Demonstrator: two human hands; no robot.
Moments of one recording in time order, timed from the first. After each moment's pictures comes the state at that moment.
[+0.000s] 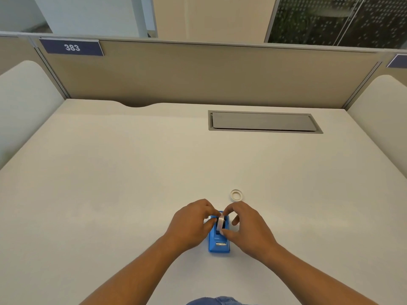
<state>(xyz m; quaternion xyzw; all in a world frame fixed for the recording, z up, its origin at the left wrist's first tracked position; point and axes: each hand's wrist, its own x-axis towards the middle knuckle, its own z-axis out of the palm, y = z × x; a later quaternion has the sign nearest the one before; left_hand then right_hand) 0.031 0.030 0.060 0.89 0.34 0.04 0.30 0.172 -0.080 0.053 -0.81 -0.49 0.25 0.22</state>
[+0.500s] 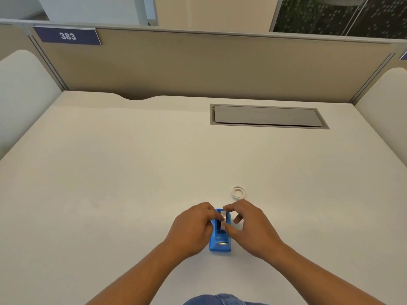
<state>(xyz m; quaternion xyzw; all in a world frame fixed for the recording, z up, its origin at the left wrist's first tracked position) 0.024 0.021 0.057 0.89 0.32 0.05 0.31 0.177 -0.080 0.056 -0.80 -0.49 0.26 0.23</state>
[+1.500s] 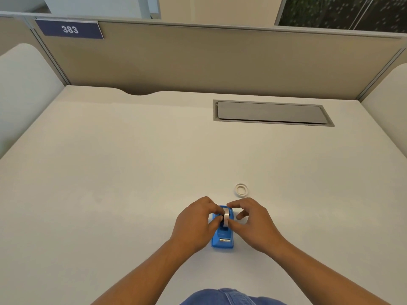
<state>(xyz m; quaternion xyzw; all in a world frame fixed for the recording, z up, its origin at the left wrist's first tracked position) 0.030 0.016 0.052 0.86 0.39 0.10 0.32 0.179 -0.076 0.047 -0.79 -0.43 0.30 0.31</state>
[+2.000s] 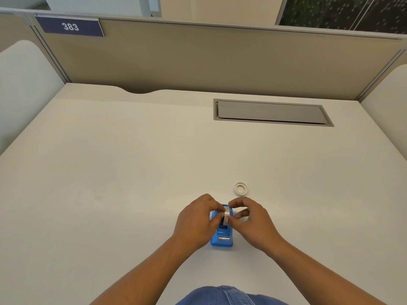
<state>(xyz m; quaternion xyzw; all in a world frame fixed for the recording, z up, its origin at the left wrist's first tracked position) 0.034 0.016 0.050 0.86 0.39 0.11 0.33 0.178 -0.076 0.045 -0.79 -0.38 0.34 0.35</state>
